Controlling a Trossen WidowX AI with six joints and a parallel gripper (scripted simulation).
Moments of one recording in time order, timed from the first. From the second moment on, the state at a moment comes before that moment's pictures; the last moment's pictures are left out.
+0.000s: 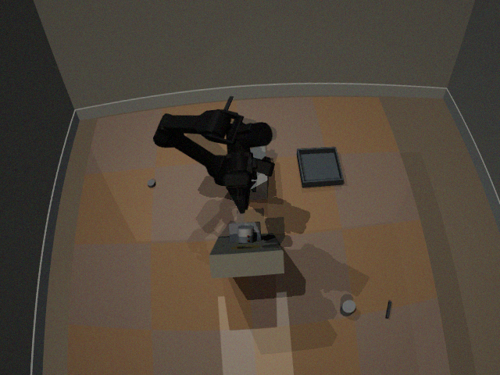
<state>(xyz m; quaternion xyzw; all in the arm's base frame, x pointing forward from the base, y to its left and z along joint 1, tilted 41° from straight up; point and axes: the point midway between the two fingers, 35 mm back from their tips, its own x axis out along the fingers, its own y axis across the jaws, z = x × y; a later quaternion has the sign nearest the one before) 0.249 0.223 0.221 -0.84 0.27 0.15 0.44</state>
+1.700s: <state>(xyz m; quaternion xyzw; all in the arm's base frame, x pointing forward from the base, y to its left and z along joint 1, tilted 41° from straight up) 0.237 0.142 0.127 -0.32 0.46 -0.14 0.81</state>
